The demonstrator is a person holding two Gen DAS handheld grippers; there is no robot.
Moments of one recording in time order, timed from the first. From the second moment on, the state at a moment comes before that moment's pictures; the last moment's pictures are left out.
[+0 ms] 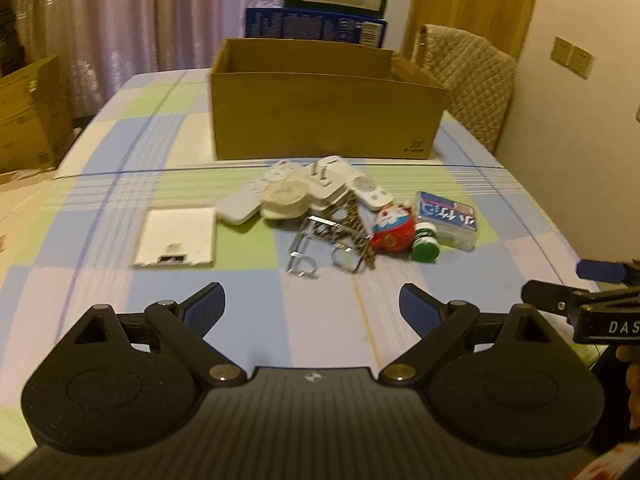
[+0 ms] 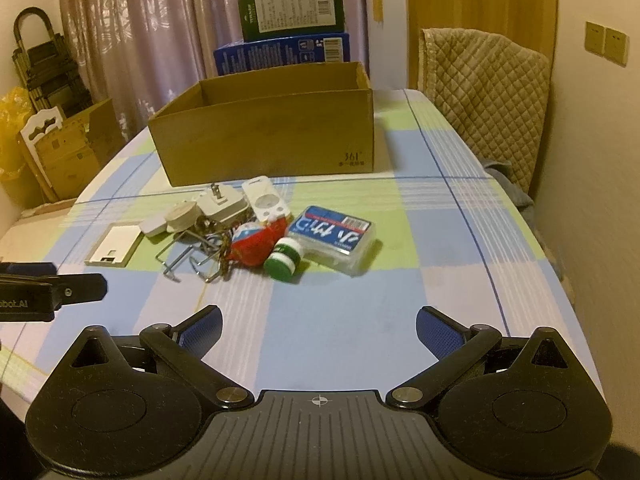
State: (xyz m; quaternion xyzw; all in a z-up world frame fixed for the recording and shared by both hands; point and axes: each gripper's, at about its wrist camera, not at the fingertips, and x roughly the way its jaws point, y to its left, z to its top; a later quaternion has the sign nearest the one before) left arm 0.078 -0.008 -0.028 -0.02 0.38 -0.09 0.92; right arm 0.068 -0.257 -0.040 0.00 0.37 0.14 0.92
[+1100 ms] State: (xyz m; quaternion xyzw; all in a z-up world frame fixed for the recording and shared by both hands) left arm 0.170 -0.031 -0.100 0.06 0.40 -0.14 0.90; right arm 0.204 -0.267 -0.089 -0.14 0.37 0.29 0.87
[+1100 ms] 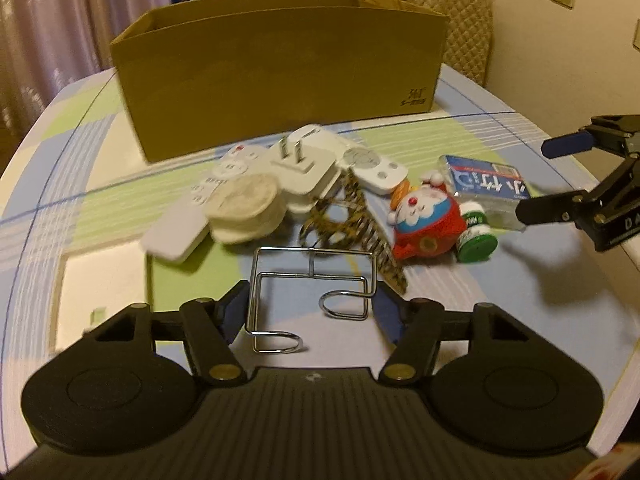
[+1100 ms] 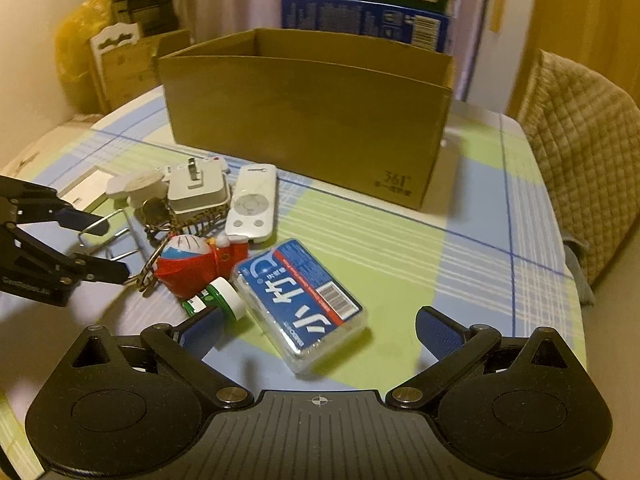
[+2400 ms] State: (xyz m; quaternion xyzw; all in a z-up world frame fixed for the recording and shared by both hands) left arm 0.162 -0.022 -0.098 0.03 0.38 -0.09 0.92; right arm 0.229 -0.241 -0.103 -0.17 0.42 0.28 0.85
